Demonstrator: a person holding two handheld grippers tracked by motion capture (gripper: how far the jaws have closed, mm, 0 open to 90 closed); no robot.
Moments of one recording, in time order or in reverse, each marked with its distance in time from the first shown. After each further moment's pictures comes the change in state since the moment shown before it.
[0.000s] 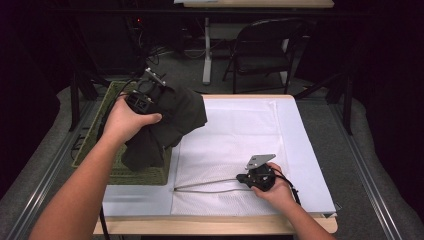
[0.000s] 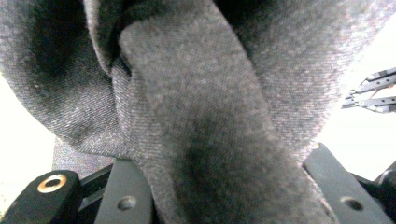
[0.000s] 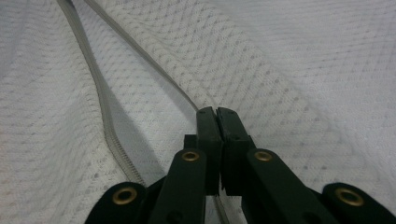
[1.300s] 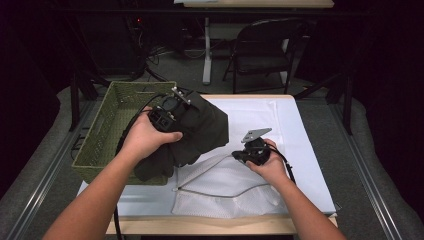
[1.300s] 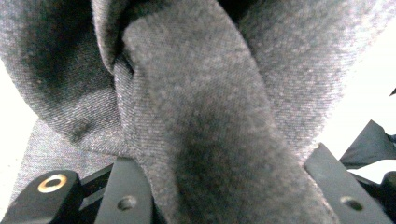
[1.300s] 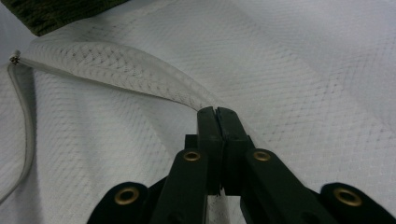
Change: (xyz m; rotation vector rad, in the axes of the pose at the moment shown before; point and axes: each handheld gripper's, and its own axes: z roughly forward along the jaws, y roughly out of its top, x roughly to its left) left arm -0.059 -0.007 0.020 0.018 -0.079 0.133; right arm -0.044 0.056 0.005 -0.039 -0.016 0.047
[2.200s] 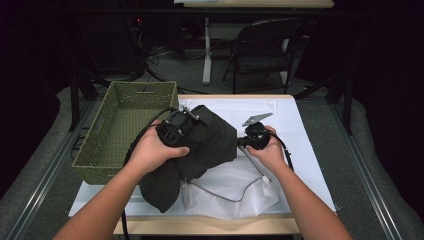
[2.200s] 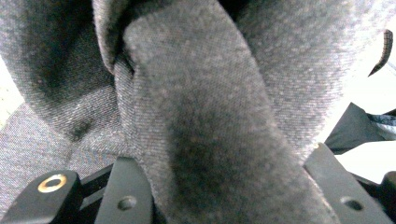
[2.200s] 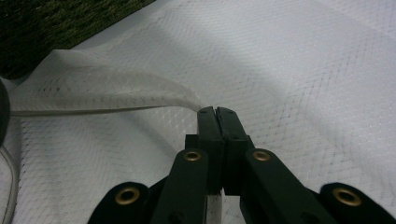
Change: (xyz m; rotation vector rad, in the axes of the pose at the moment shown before) left arm -0.024 -0.014 0.022 0.010 -0.064 0.047; right arm -0.034 0.026 0.005 -0.006 -0.020 0.093
